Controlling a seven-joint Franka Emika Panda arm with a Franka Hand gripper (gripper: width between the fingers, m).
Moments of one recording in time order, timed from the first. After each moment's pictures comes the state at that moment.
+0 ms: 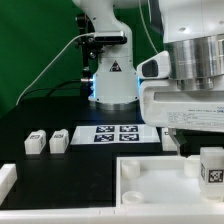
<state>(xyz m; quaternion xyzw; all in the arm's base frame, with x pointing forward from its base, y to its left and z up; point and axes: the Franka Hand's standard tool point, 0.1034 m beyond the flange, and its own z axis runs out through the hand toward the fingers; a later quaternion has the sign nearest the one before) 0.625 0.114 0.084 -0.95 0.31 -0.04 0.07</state>
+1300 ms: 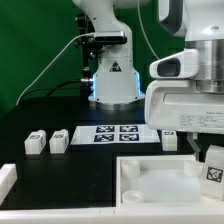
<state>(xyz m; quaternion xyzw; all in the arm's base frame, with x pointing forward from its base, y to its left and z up) 0.633 0.124 0.079 -0.94 0.32 -0.05 0.03</state>
